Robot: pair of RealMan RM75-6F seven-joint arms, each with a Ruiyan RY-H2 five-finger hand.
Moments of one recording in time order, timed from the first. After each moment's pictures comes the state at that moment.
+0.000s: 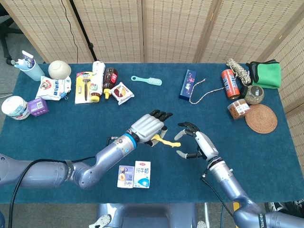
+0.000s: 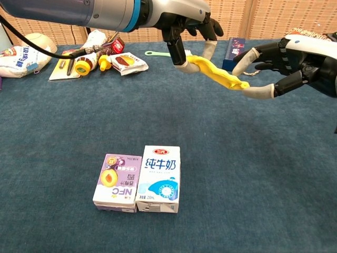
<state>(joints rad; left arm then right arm) -1.38 -1.37 -0.17 -1.73 0.58 0.74 0.39 0.51 -1.41 0.22 -1.71 -1.31 1.00 0.45</state>
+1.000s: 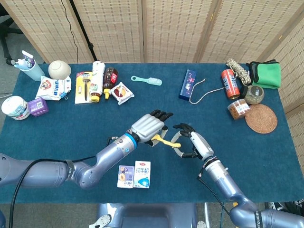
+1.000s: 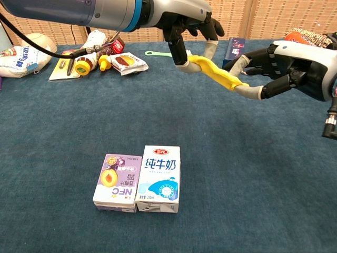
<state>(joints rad) -1.39 -1.37 -0.17 -1.73 0.58 0.74 0.37 0.54 -1.43 0.21 -1.69 -1.28 0.98 0.44</state>
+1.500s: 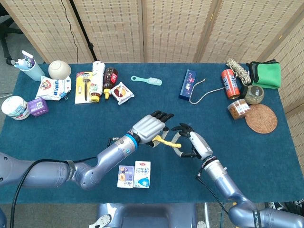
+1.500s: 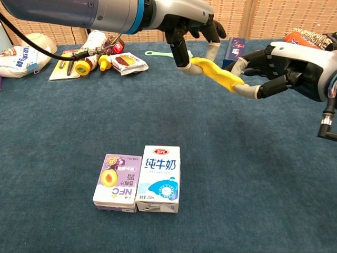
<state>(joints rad) -1.40 -1.38 -0.16 -1.73 0.57 0.74 0.37 0.55 -1.44 0.22 -1.69 -1.27 0.98 0.43</state>
